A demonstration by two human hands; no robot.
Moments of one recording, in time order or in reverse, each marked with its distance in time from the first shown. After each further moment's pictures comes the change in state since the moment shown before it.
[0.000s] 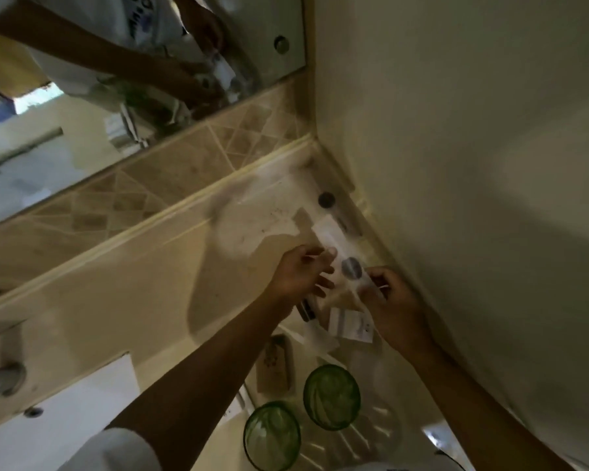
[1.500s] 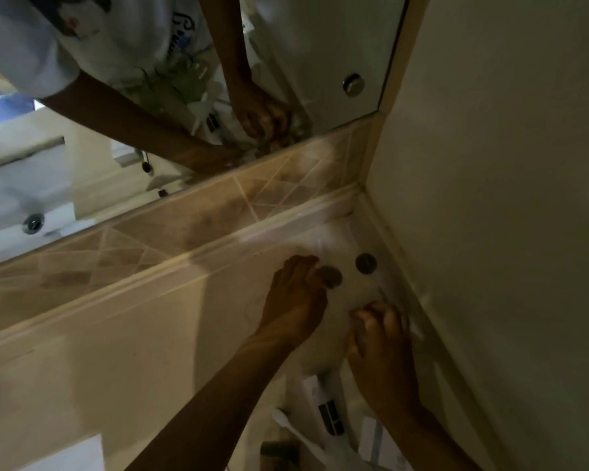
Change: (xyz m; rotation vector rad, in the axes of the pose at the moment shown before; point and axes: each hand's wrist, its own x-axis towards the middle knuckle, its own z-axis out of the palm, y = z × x) left_hand 0.117 -0.022 -0.070 0.996 0.303 0.573; right_hand 0.104 0.001 0.090 -0.789 0.140 -0.293
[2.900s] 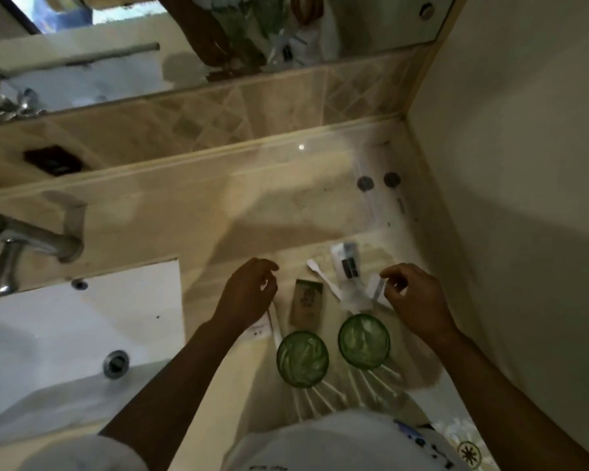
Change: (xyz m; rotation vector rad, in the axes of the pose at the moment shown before) left_hand -0.275 -0.001 -0.059 -0.313 0.161 -0.311; right_hand -0.127 0.028 -0.067 0.258 -0.217 -0.132
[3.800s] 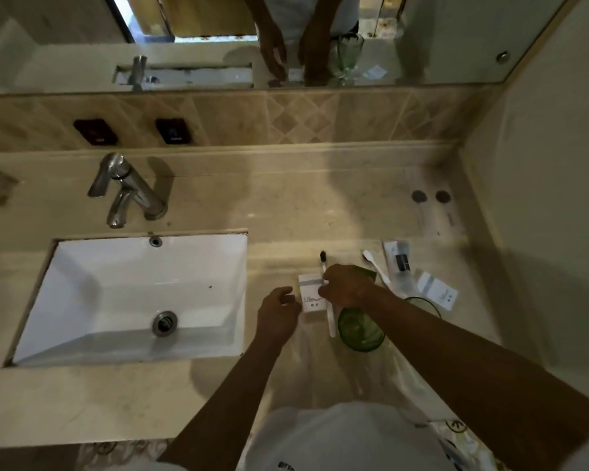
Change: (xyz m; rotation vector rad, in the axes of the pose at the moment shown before) left_hand -0.114 -0.034 0.007 -0.581 0.132 -0.732; right_hand -0.016 -0.142 0.145 -0.539 -0.587 -0.150
